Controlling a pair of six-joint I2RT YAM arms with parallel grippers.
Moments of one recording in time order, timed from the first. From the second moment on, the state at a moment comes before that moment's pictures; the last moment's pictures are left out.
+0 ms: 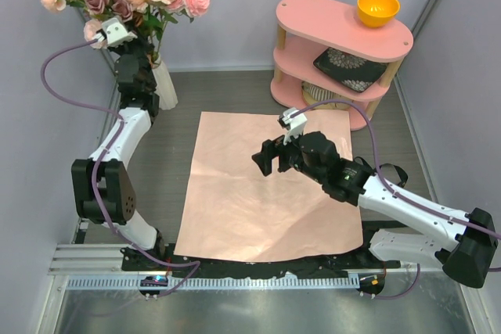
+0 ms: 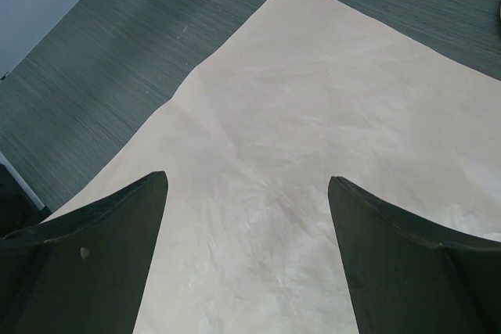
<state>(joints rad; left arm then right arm) -0.06 1.62 1.33 0.77 -0.41 -0.12 0.90 1.07 0.85 -0.09 0.14 0.28</state>
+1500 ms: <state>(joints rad) -0.06 1.53 1.36 0.37 -0.35 0.00 0.90 1.07 0.84 -0.08 0.09 0.32</state>
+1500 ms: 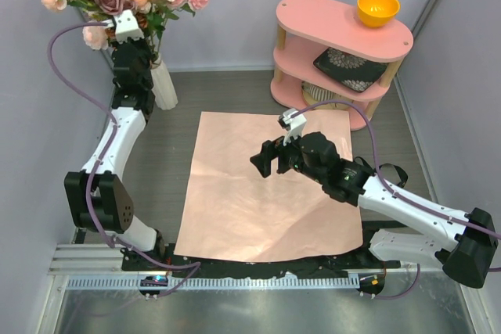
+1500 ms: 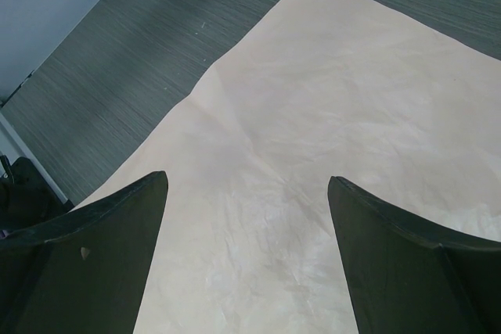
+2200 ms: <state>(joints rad) -0.07 1.61 1.31 0.43 -0.32 0.05 0.90 1.09 0.84 -0.08 0.09 0.32</state>
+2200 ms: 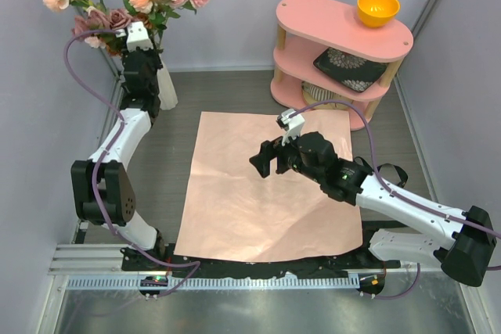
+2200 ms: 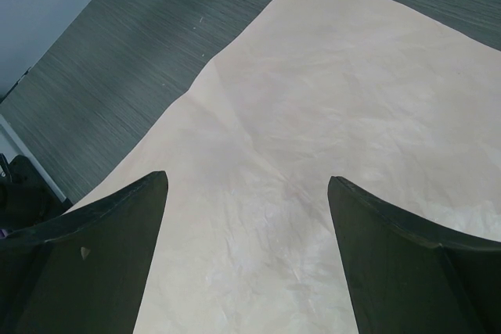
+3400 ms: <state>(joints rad) -0.06 1.19 1.17 -0.16 -0.14 -0.35 0.90 1.09 0.83 -0.06 0.06 0.35</state>
